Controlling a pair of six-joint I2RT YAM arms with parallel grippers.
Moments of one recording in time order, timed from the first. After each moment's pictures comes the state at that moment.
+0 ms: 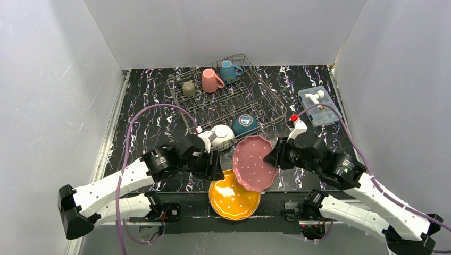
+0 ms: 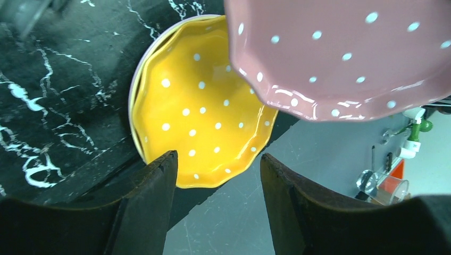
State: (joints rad) left arm -1.01 0.98 0.84 -0.69 0.13 -0.76; right arm 0.93 0.65 0.86 -0.82 0.07 0.76
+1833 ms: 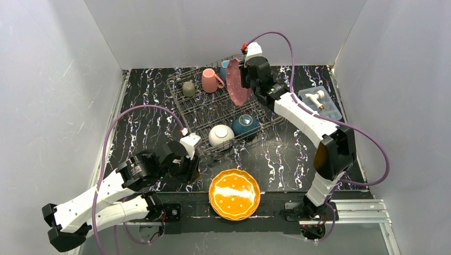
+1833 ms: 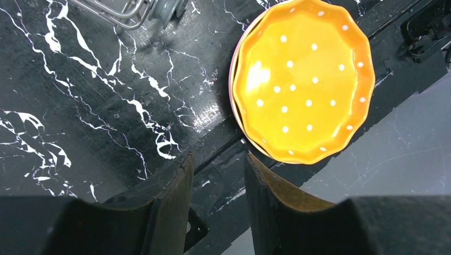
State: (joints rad) left arm -1.00 0.75 0.86 -0.97 -0.08 -0.43; right arm 0.64 1.73 1.59 -0.20 0.33 0.10
